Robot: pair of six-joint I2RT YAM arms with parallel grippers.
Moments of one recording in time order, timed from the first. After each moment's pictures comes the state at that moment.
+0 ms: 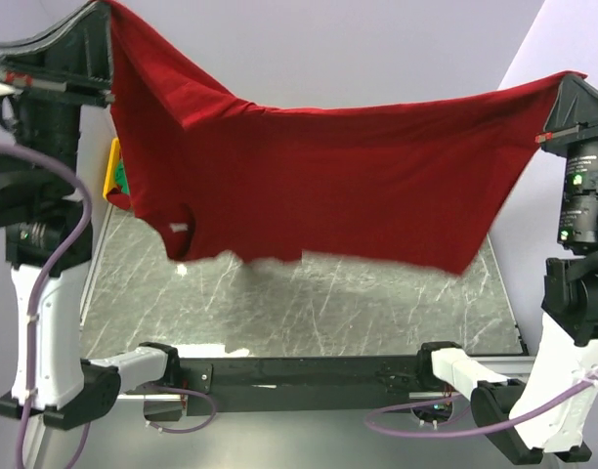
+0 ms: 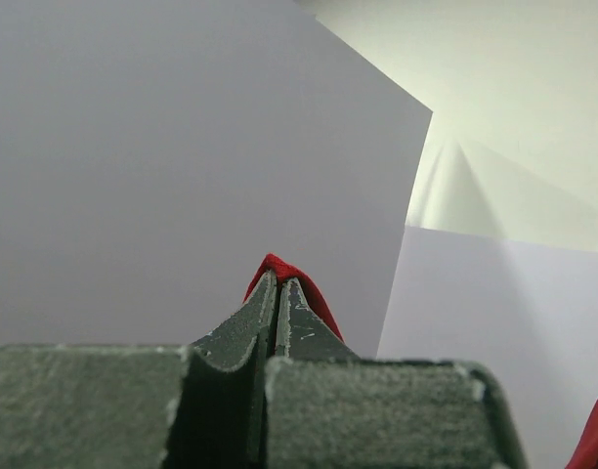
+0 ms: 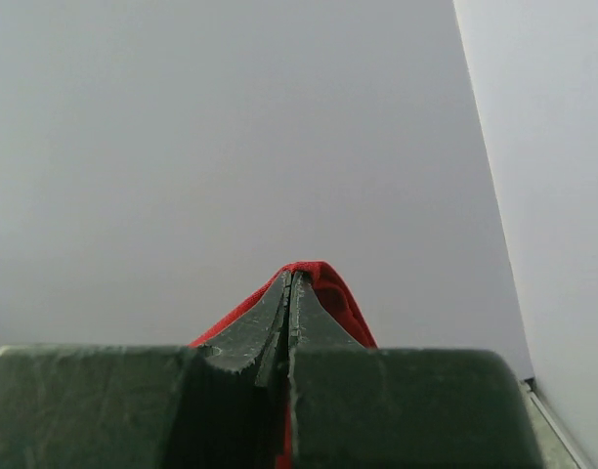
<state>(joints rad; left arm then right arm) -0.21 1.17 1.93 0.14 0.13 -0.52 0.02 1.07 2.06 -0.51 0.19 0.31</state>
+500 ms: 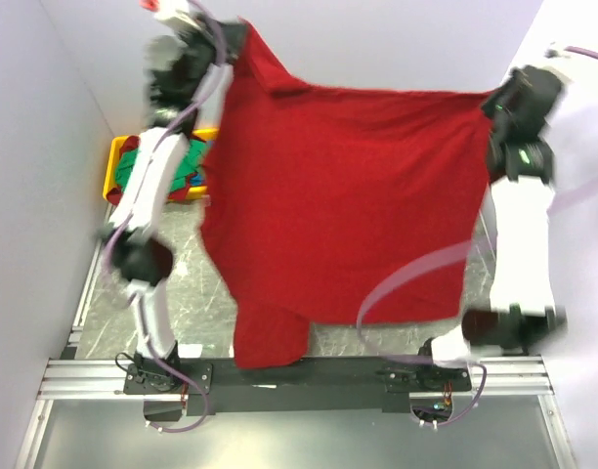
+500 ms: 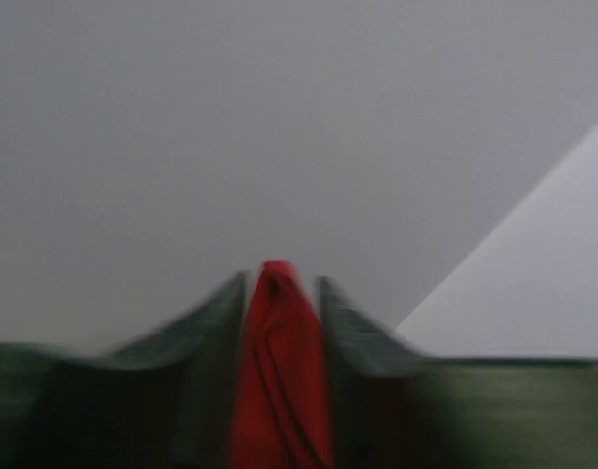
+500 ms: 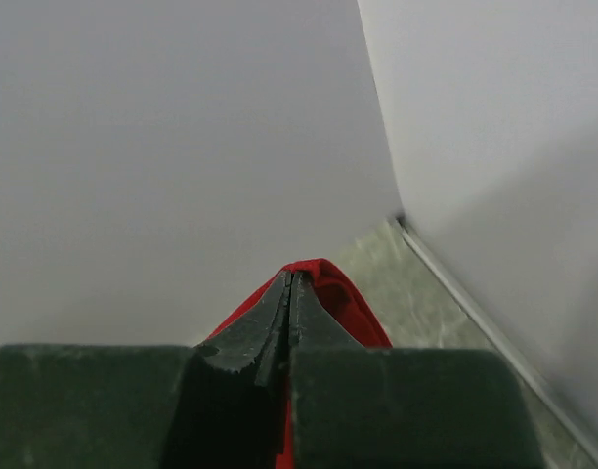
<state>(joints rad) -0.21 1.98 2.27 0.11 0.21 -0.63 -0.12 1.45 1.86 -0.43 0.32 0.34</state>
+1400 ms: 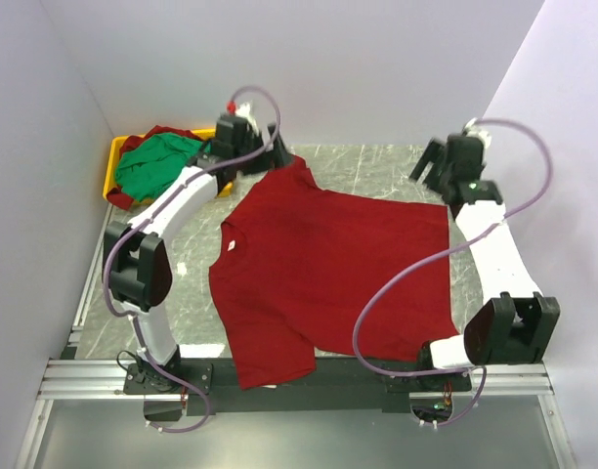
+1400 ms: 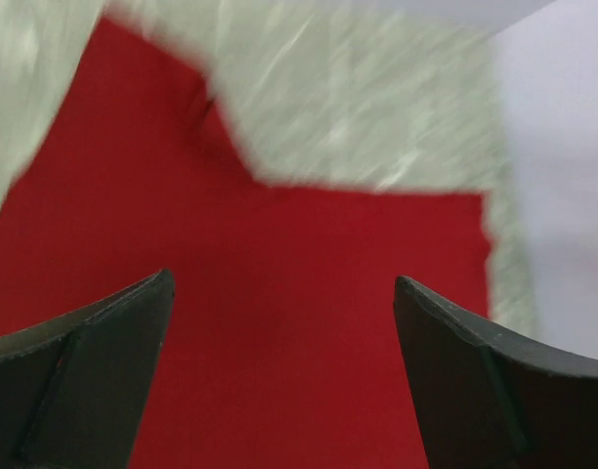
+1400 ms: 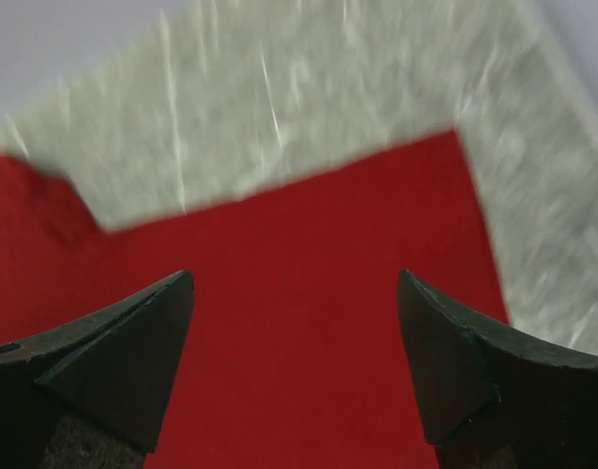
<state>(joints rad) -0.39 1.84 1.70 -0.29 0.18 -0.57 -0.01 1.39 1.37 -0.53 0.22 0.40</state>
